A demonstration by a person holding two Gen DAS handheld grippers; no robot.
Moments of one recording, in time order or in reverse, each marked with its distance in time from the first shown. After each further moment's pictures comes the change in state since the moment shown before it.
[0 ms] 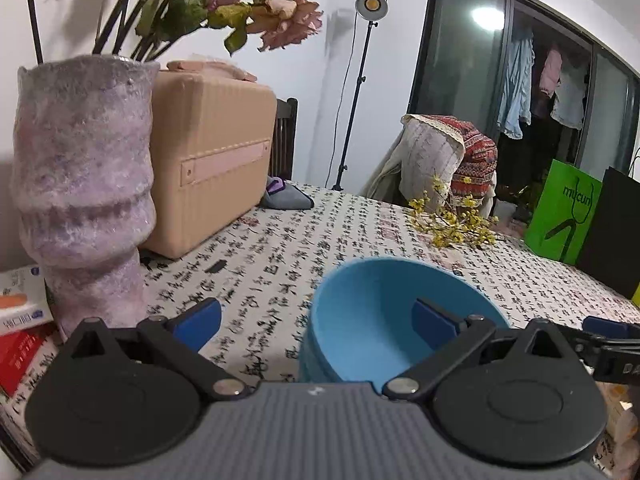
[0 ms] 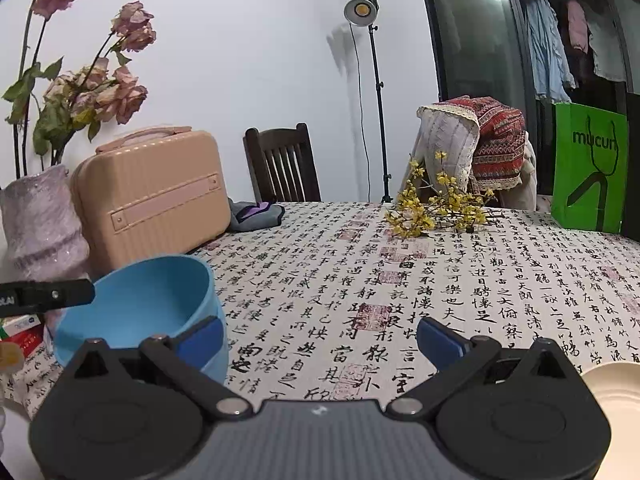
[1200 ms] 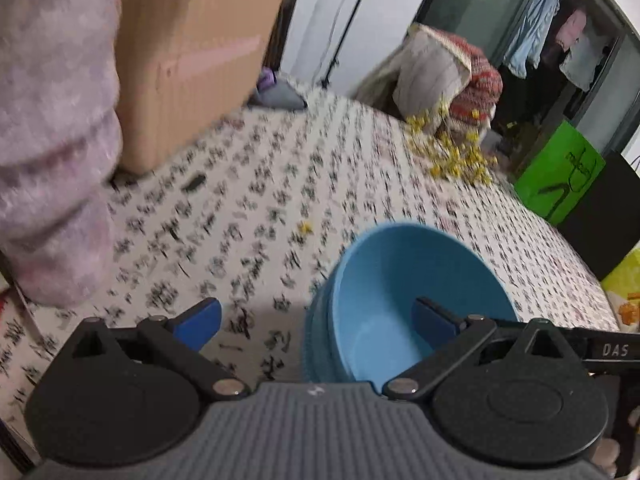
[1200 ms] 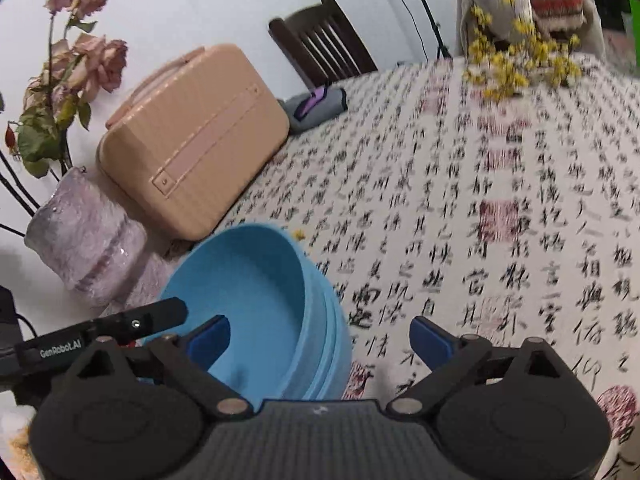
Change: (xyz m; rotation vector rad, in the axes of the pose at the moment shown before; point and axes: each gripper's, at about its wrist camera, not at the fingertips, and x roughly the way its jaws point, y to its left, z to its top) left arm 0.063 0.031 0.031 -0.132 0.403 -0.116; right arm 0.088 0.023 0.031 0.281 0.463 0.275
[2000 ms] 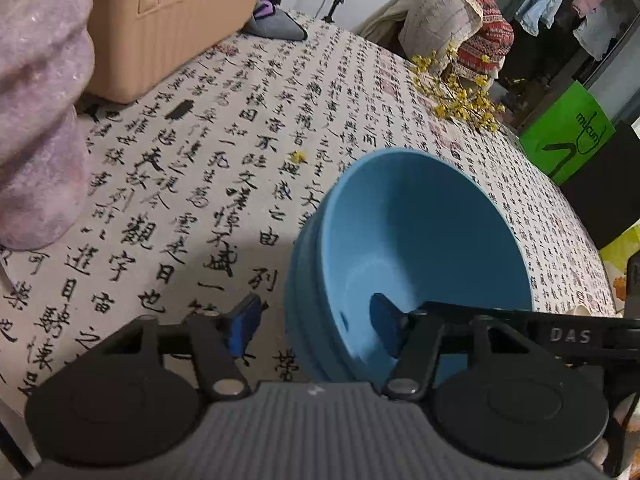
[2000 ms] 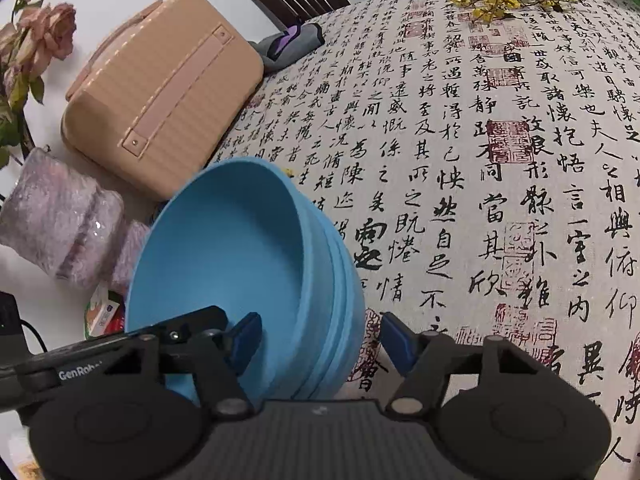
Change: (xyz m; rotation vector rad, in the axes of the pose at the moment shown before) left arm 0.024 -0.006 -0.007 -0.029 0.185 -0.003; right arm 0.032 0.004 -0.002 0.097 0.171 -0.034
